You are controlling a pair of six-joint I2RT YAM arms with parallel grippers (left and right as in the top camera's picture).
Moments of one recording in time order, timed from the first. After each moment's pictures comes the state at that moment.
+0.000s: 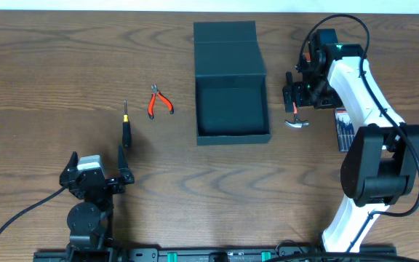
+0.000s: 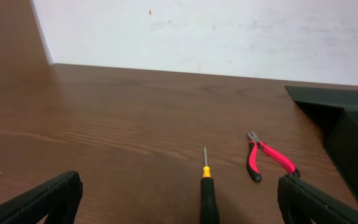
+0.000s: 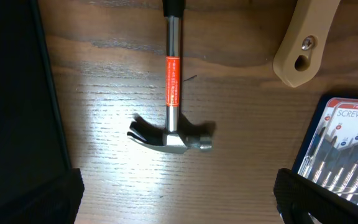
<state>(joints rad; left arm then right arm) -0.07 0.01 0.06 -0.19 -0.20 -0.04 0.05 2.01 1.63 -1.14 0.02 -0.01</state>
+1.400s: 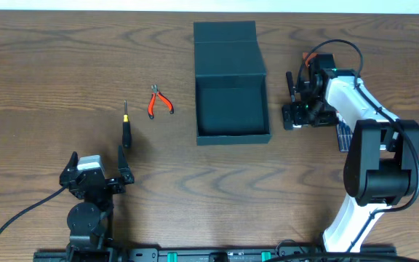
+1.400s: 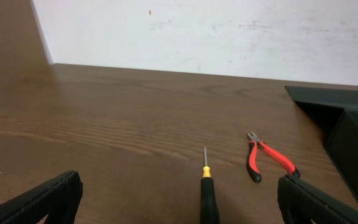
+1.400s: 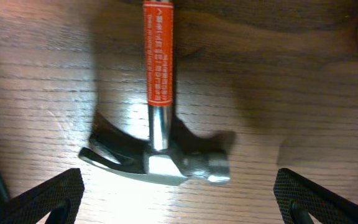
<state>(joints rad) -0.07 0.01 0.06 -0.19 -0.20 -0.04 0.01 2.01 1.37 -0.91 -0.02 -0.04</state>
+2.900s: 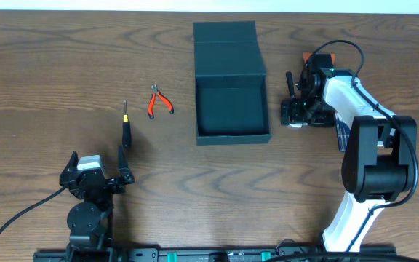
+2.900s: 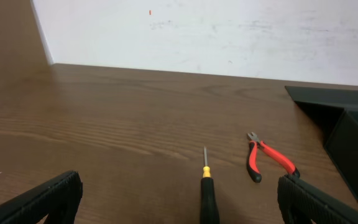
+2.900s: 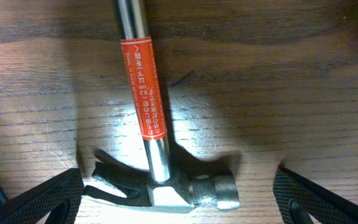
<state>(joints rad) -0.07 0.01 0.06 -0.19 -0.20 -0.04 0.02 2.05 1.38 -0.87 -0.04 0.10</state>
